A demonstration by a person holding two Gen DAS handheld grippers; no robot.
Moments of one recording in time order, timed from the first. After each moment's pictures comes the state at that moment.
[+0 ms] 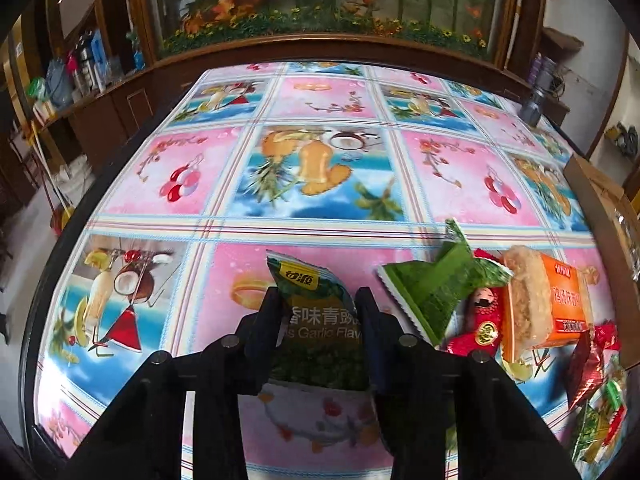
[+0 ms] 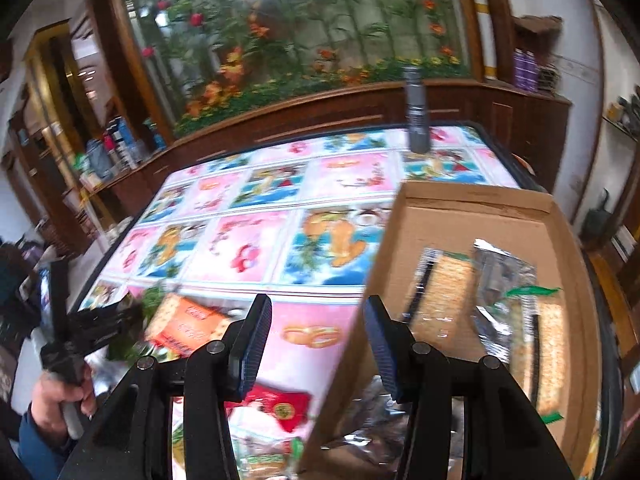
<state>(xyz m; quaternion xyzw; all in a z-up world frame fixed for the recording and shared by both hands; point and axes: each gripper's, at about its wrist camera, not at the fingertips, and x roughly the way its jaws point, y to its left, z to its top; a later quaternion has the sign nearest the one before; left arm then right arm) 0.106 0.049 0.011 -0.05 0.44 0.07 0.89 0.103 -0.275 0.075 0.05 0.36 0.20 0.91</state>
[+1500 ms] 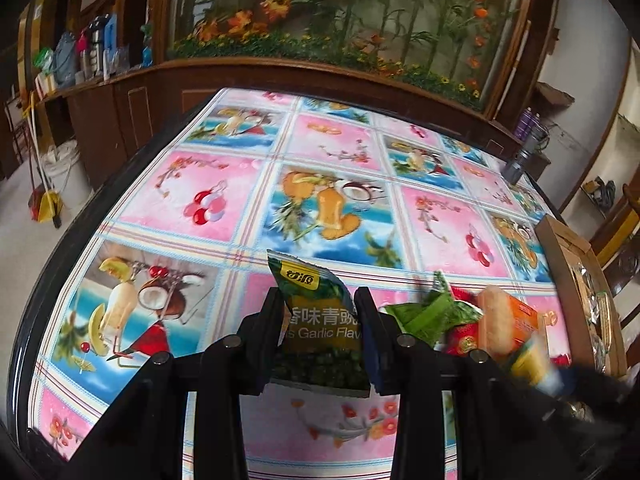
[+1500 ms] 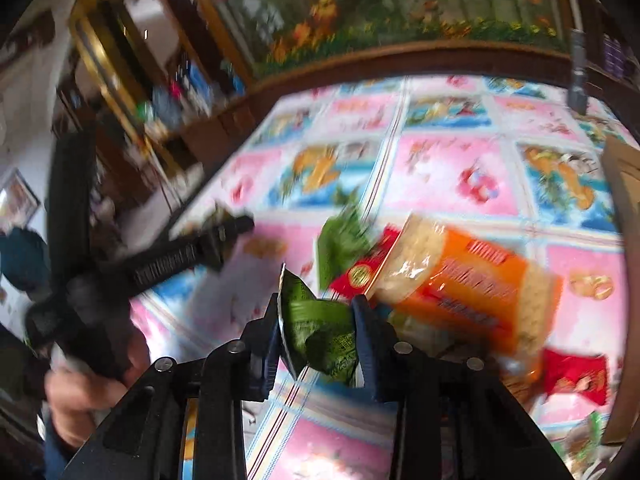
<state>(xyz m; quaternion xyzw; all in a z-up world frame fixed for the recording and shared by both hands) 0.089 0.078 0.040 -0.11 0.38 0.04 0.92 0.082 -0.097 0.032 0.06 0.40 0.31 0.86</state>
